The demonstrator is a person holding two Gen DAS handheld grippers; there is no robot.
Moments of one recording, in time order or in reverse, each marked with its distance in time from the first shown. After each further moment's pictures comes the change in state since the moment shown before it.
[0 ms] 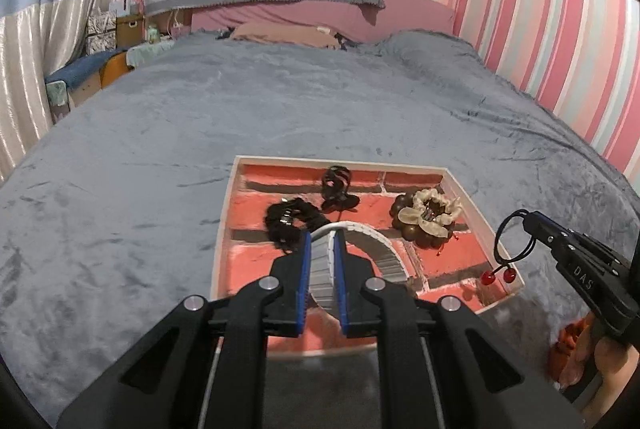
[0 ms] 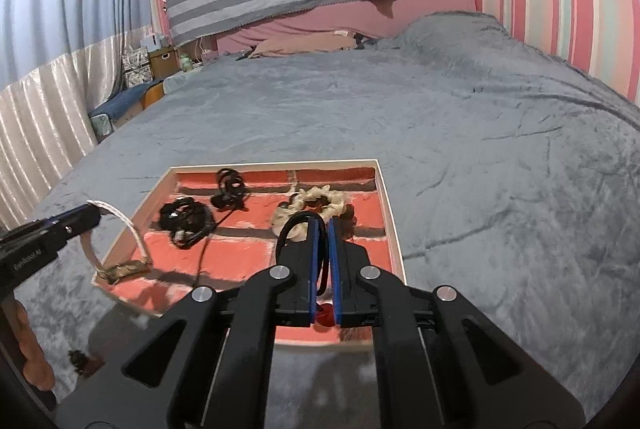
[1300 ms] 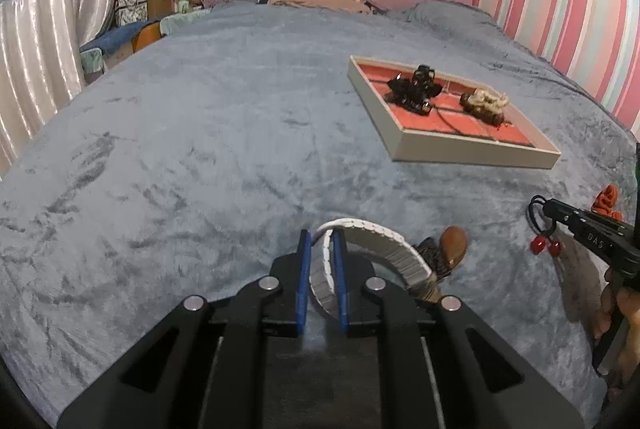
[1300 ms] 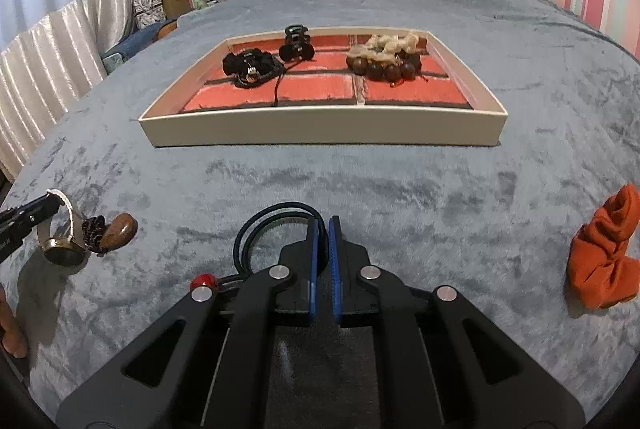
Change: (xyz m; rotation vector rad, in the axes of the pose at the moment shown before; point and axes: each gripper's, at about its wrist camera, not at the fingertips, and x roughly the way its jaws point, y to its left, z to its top) left arm -0.106 0.133 -0.135 0.011 0.077 0.064; right arm -0.041 0.081 -0.133 -0.026 0.174 0.029
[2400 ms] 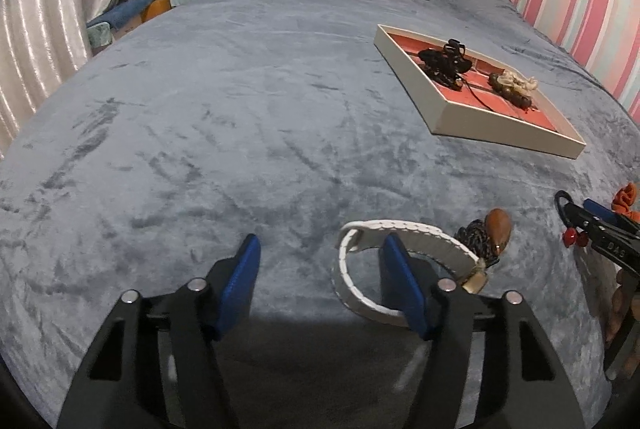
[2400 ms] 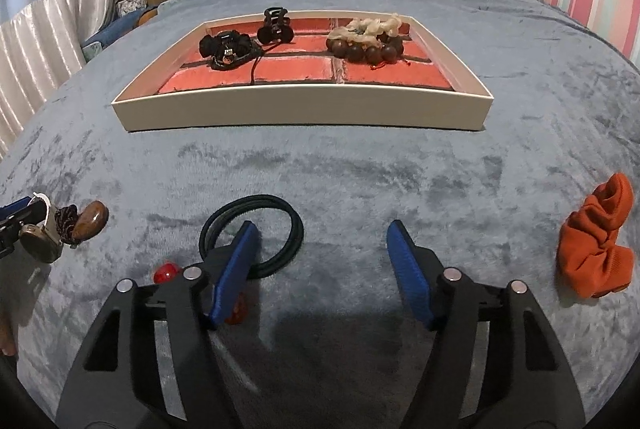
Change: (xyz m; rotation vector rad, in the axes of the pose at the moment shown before) left arm 0.024 0.025 -0.007 -0.040 0.113 0.018; right arm 0.016 0.000 -0.005 0.003 0.065 -0.090
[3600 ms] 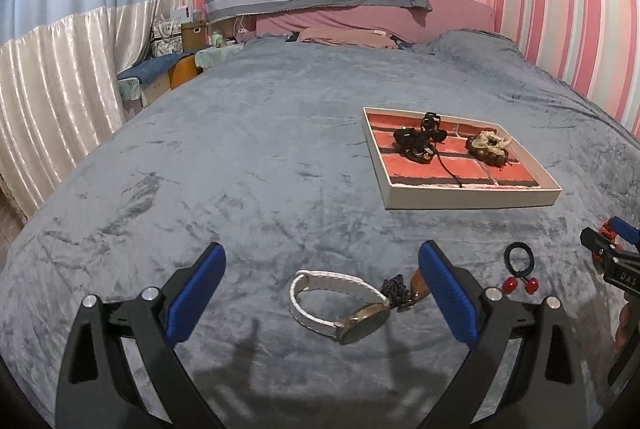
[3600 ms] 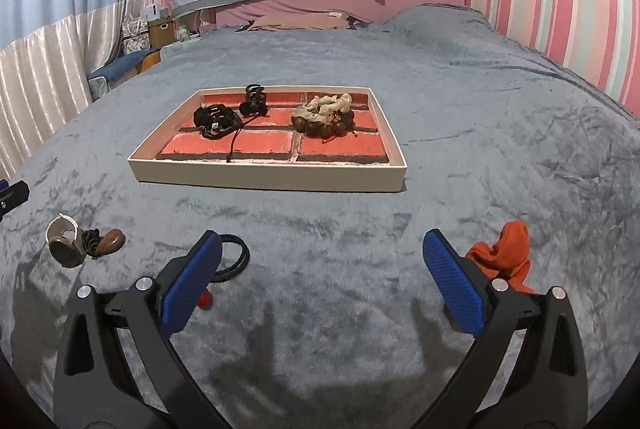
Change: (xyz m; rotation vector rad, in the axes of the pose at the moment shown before) left arm -0.082 -0.055 0.013 0.014 -0.220 0.119; right arm -0.079 -0.040 0.004 -0.015 -0.194 -0.026
